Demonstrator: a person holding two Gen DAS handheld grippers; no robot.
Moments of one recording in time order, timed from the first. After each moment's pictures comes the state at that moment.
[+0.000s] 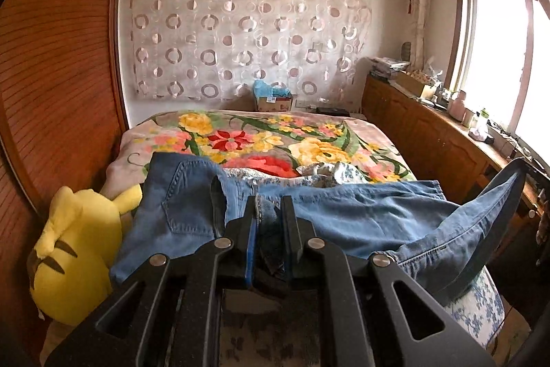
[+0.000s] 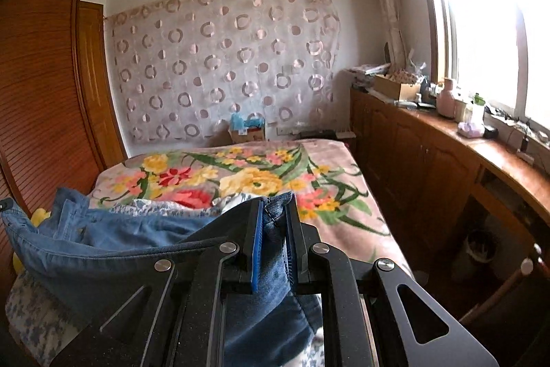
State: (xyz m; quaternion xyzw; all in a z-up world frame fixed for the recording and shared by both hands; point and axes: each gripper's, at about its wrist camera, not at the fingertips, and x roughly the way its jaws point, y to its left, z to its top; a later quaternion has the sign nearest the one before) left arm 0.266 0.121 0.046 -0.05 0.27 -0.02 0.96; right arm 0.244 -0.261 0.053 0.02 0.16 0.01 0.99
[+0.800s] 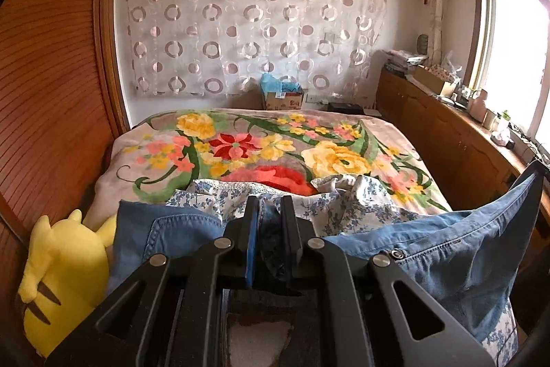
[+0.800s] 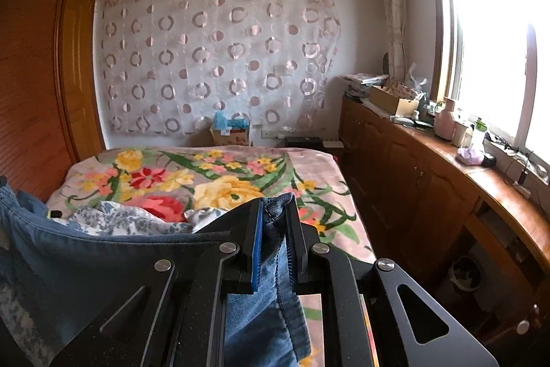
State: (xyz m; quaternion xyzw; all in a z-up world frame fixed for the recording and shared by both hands) left arm 0.404 0.124 0.029 -0.04 0.29 -0.01 0.95; right arm 0.319 -0.242 0.048 -0.03 0.17 -0.02 0.98
